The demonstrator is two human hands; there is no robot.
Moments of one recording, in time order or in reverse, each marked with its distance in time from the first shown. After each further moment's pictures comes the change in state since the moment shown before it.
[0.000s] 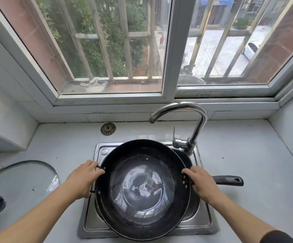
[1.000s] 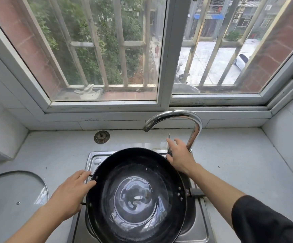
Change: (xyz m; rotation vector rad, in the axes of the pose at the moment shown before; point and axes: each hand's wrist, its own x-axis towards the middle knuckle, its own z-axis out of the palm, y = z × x) left_hand -0.017 0.005 0.009 -0.026 0.251 -0.030; right_hand 0.110 -0.040 -0.058 0.184 0.092 0.169
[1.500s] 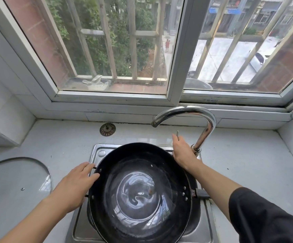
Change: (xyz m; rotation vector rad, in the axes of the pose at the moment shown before) left_hand 0.001 0.010 -0.006 -0.006 -0.034 -0.066; right_hand 0.029 -0.002 0.025 -0.161 -0.023 -0.028
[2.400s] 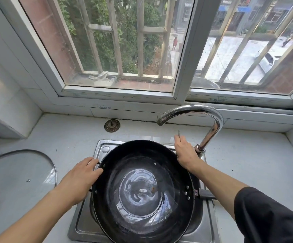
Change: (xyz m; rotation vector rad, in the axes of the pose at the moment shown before) left_hand 0.000 0.012 -0.014 -0.036 -0.069 -0.032; right_hand -0.005 -0.006 -0.001 -0.115 0.000 -0.095
